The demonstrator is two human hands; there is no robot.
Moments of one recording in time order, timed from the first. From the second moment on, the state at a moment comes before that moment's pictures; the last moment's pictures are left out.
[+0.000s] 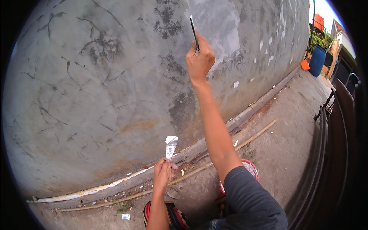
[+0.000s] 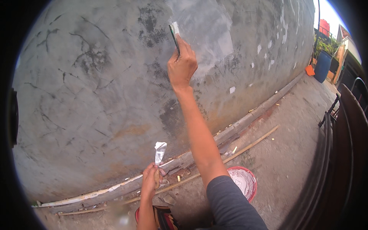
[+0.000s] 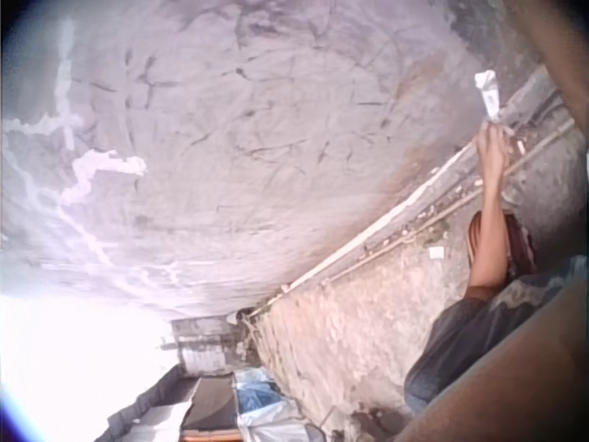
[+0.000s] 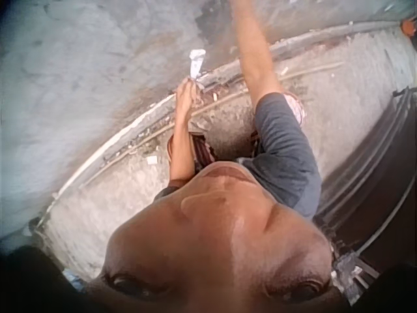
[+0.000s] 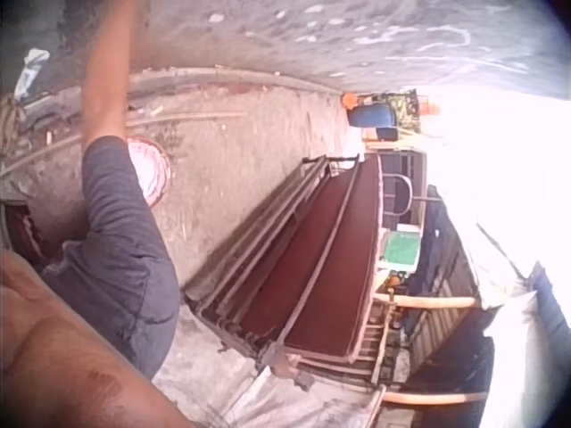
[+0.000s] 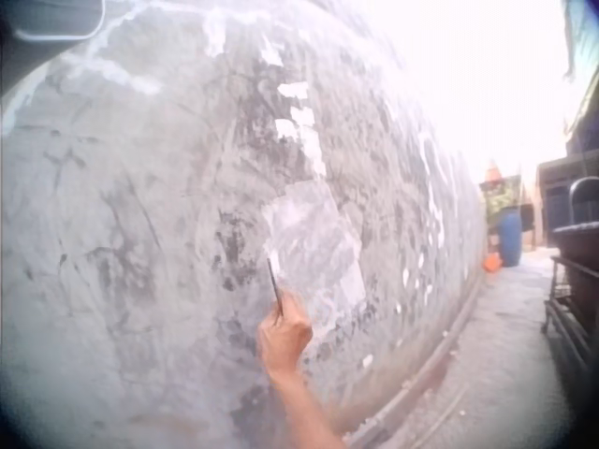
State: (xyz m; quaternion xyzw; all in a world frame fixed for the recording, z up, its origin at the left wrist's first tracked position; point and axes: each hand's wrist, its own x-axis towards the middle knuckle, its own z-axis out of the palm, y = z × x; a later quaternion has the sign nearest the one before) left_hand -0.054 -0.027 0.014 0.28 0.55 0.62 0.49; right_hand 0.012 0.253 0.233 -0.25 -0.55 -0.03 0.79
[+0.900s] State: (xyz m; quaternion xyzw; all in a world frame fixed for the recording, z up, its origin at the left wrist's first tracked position) left_hand -0.052 -0.027 0.016 0.28 0.56 0.62 0.48; right_hand 0.043 0.252 0.268 -0.18 -0.60 0.03 0.78
